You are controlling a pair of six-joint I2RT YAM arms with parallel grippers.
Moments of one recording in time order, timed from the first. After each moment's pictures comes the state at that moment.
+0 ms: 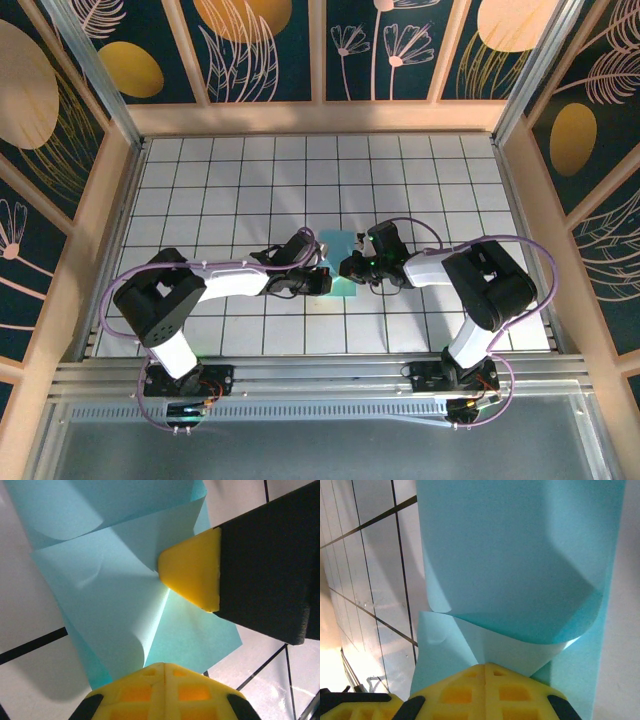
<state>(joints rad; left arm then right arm) -0.85 1.70 0.82 -0.07 0.28 -0.73 0.57 1.69 0.60 0.22 -0.51 0.82</state>
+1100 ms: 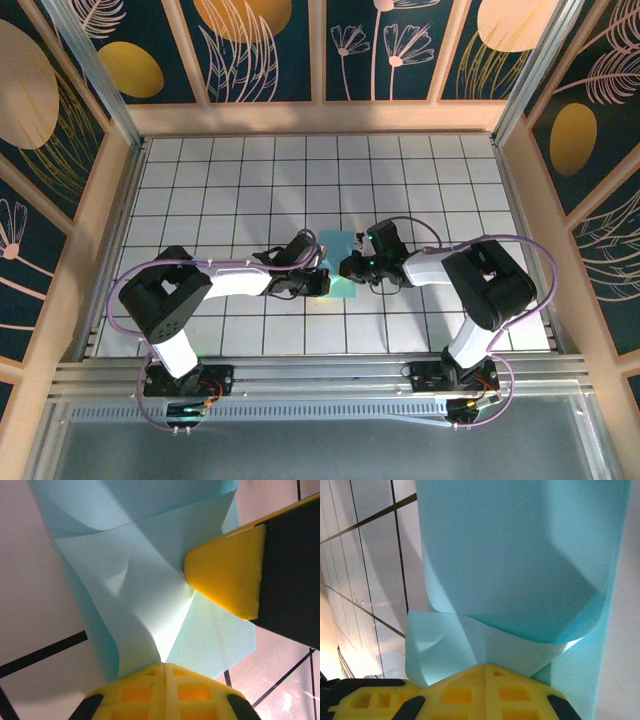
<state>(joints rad) -0.85 1.73 0.82 -0.07 0.25 -0.73 0.57 1.69 0.62 0.20 -0.51 0.81</state>
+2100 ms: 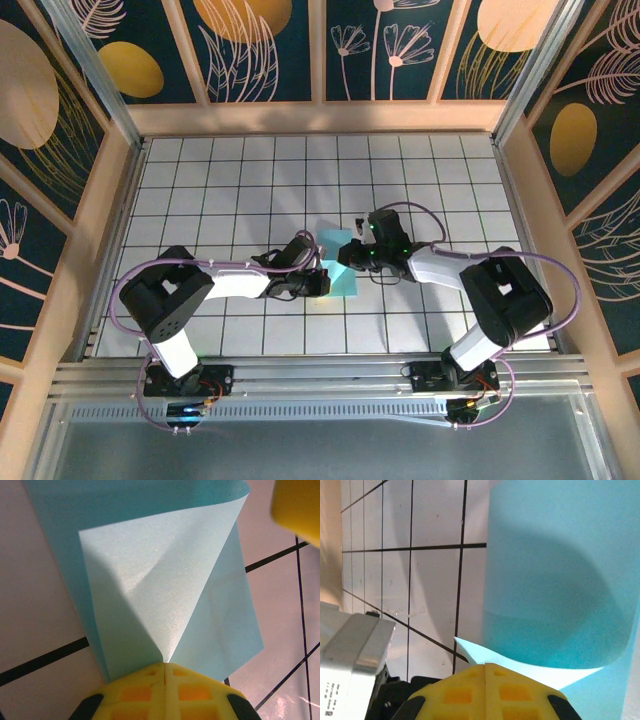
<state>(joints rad) -0.84 1.74 0.78 0.02 0.26 -0.75 0.58 1.57 0.68 0.10 -0.46 0.74</state>
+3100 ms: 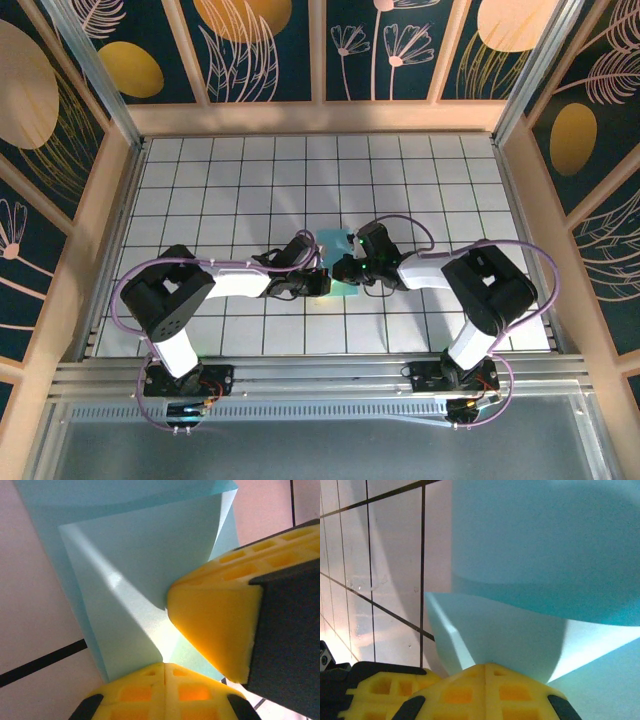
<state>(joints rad) -0.84 1.75 0.79 0.02 0.27 -0.76 0.65 1.67 0.64 0.17 -0.43 0.75</state>
